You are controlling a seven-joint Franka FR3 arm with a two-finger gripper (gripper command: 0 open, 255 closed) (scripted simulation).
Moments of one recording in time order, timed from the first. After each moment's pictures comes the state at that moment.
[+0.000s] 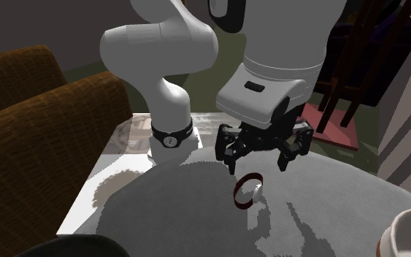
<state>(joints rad) 0.23 -0.80 0.51 -2.95 0.49 2.14 0.27</state>
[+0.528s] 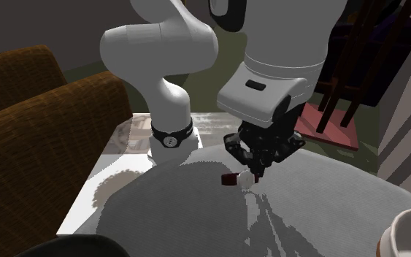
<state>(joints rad) 0.23 -0.80 0.51 -2.95 0.49 2.14 0.27</state>
